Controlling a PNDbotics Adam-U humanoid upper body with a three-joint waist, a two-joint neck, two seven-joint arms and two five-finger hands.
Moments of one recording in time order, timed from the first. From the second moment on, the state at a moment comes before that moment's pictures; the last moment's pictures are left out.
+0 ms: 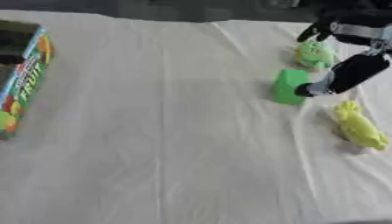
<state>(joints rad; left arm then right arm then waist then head) -0.48 0.40 -0.08 -1.74 0.21 0.07 0.29 -0.63 -1.07 0.33 -1.99 0.44 0.57 0.68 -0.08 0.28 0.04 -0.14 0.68</state>
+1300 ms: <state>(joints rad) -0.48 0.40 -0.08 -1.74 0.21 0.07 0.29 -0.58 -1.04 0.36 -1.99 0.56 0.62 0.63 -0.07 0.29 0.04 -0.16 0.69</state>
